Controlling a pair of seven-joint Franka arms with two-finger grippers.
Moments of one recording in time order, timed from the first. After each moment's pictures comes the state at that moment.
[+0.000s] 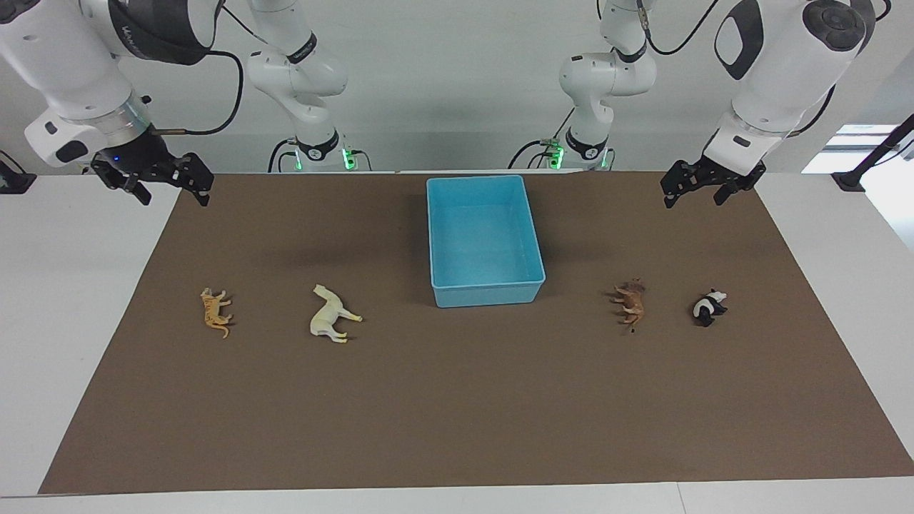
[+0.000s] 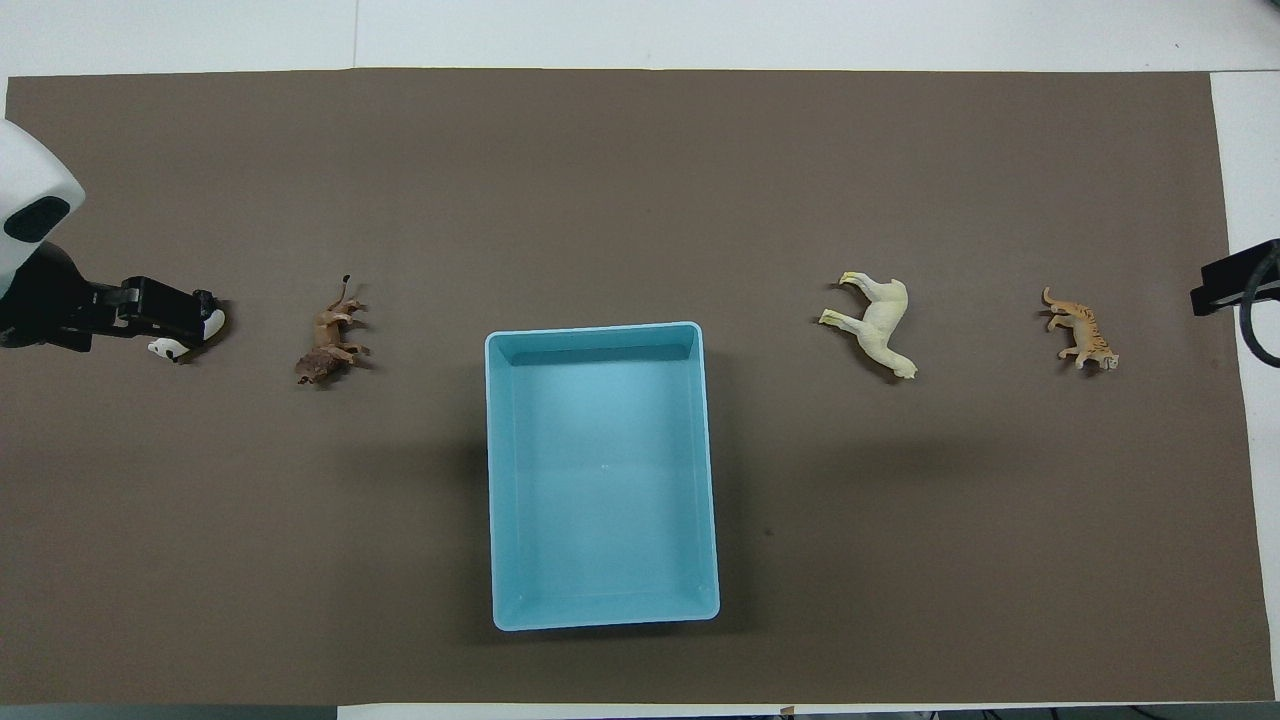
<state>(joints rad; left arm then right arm) -0.06 -0.01 -0.03 -1.65 0.01 1.56 -0.05 -0.11 0.06 0.00 -1.51 -0.05 1.49 -0.09</state>
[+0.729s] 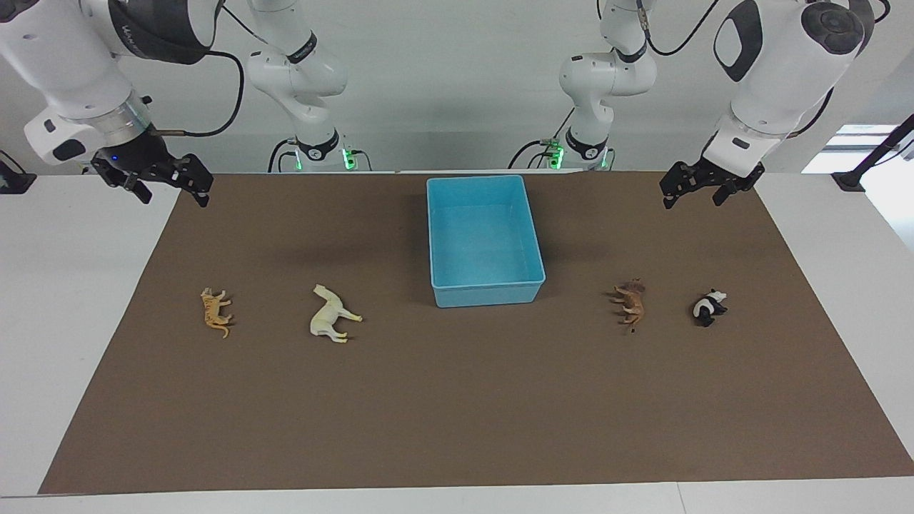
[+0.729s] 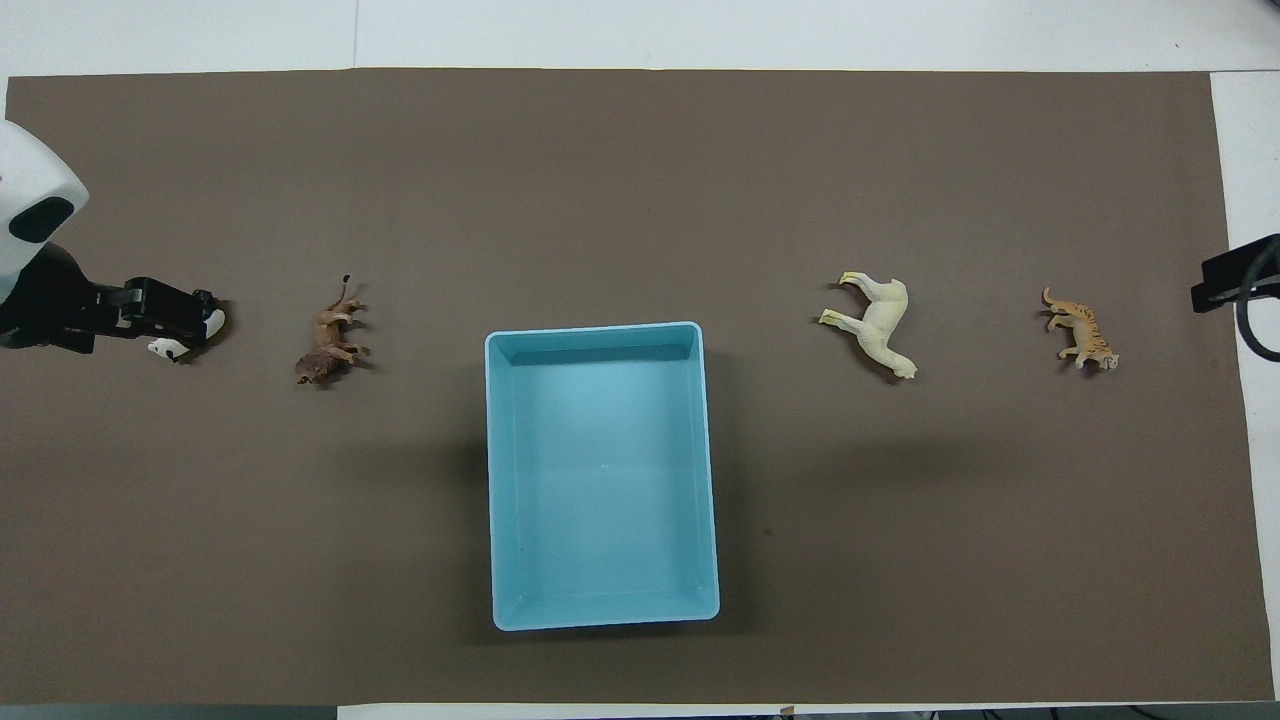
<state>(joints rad) -0.06 -0.01 -0.03 -1.66 0.01 1.56 -0.07 -0.11 0.06 0.00 -1.51 -0.05 1.49 -0.03</state>
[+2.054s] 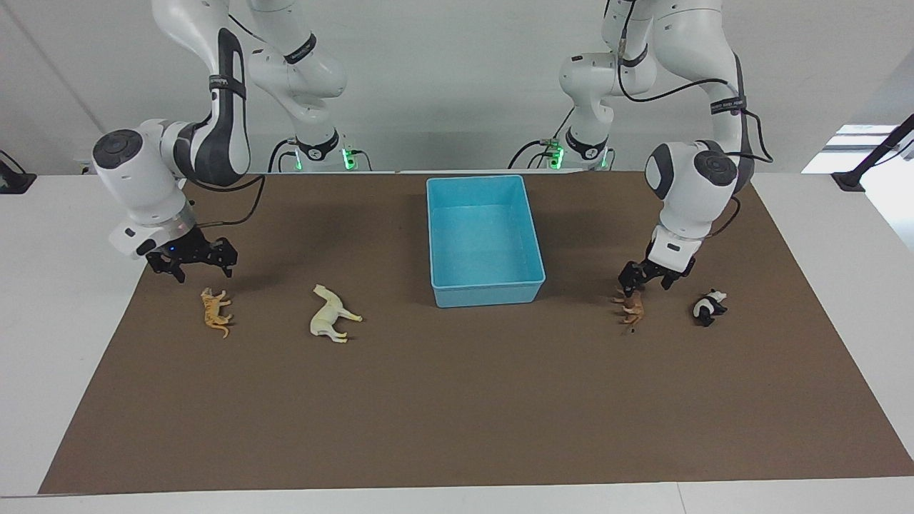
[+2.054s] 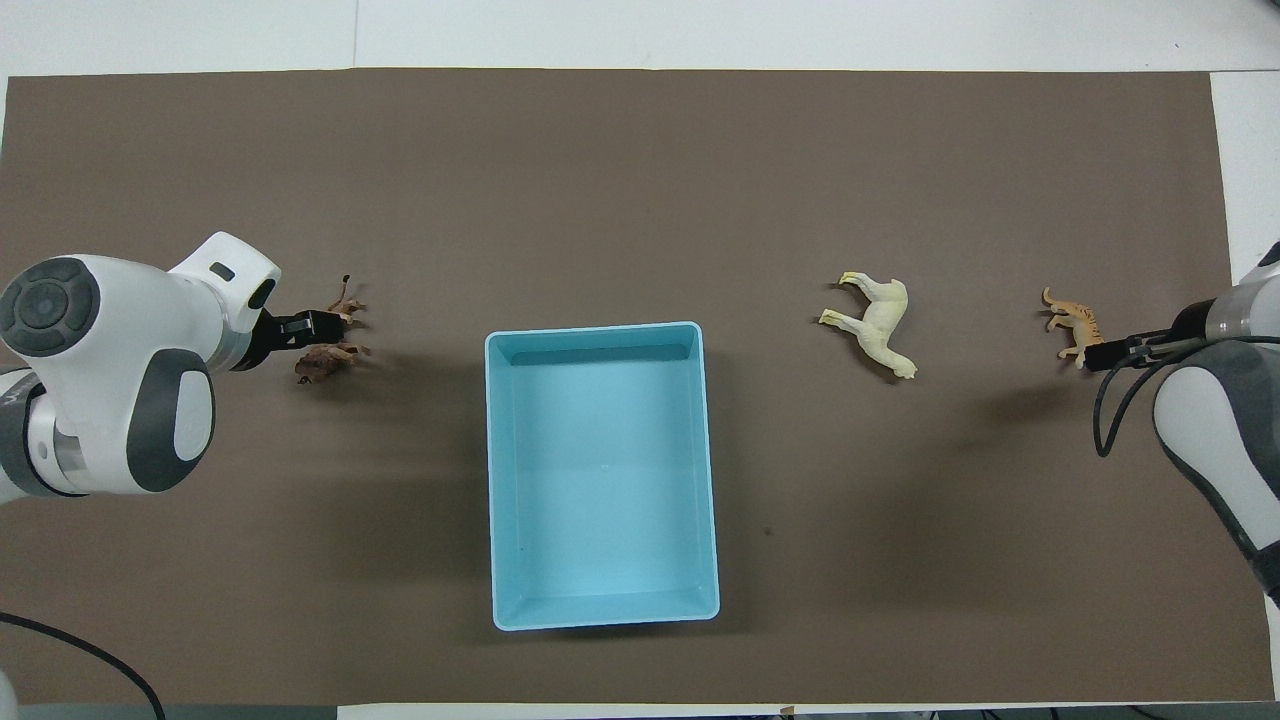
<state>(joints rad) -0.05 0.14 -0.04 -2.18 0.00 2.44 -0.23 -0.22 0.09 -0.01 -2.16 -0.05 2.32 -0.38</state>
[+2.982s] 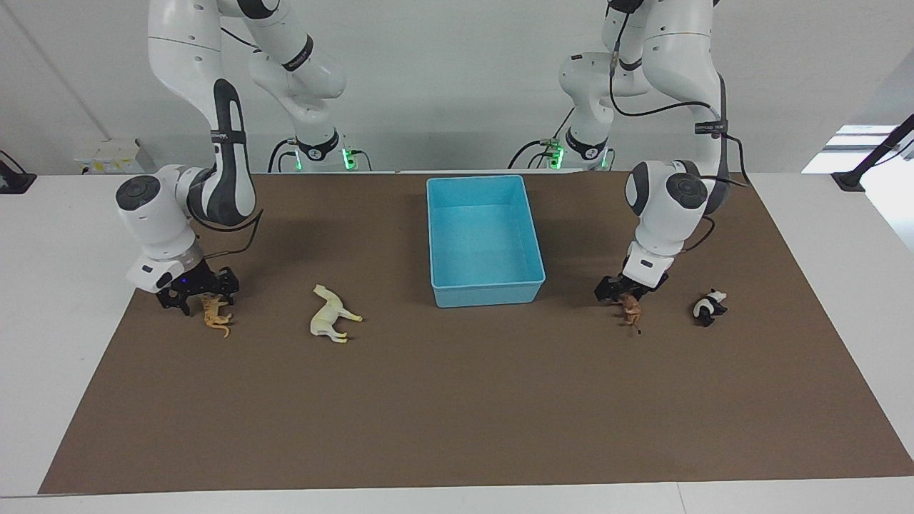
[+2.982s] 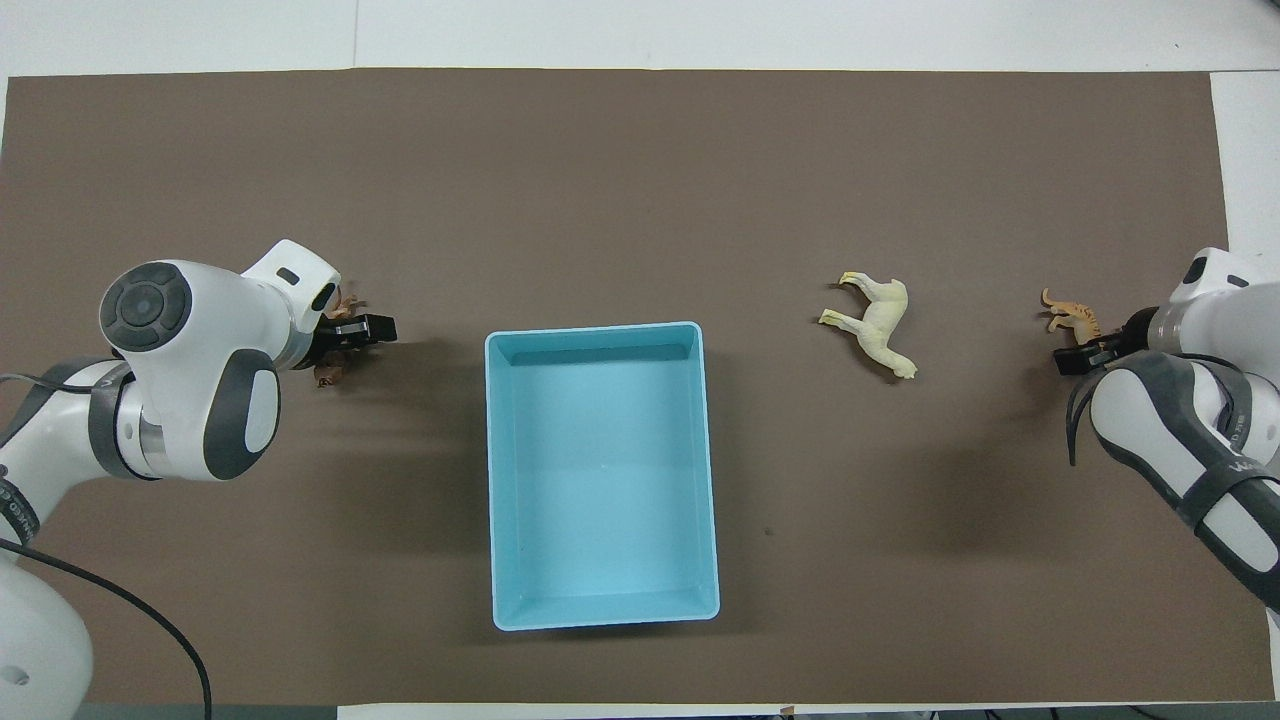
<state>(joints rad) -0.10 0.21 -0.05 -2.18 0.00 2.46 -0.26 -0.27 0.25 -0.01 -2.20 -0.05 2.56 -0.55</state>
